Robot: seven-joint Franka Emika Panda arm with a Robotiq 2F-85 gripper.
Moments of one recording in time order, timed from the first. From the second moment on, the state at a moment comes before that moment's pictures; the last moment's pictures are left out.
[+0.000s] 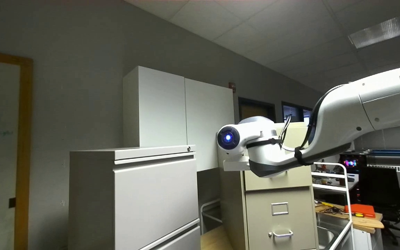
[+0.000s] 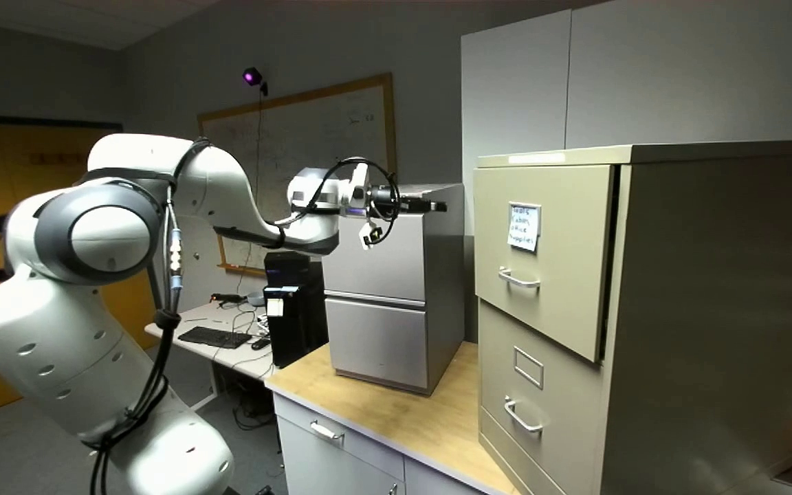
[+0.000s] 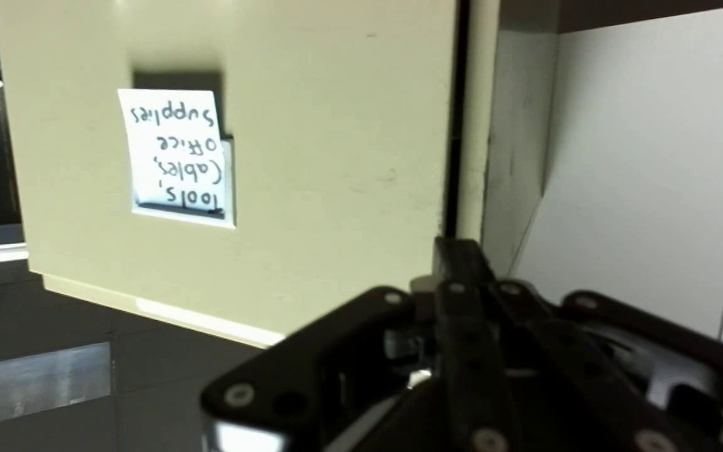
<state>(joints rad) -0.07 -0.36 0.07 -2.10 -1.53 2.11 1.71</state>
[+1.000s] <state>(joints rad) -0.07 -0.30 -0.14 -2.12 -1.49 2.37 1.68</state>
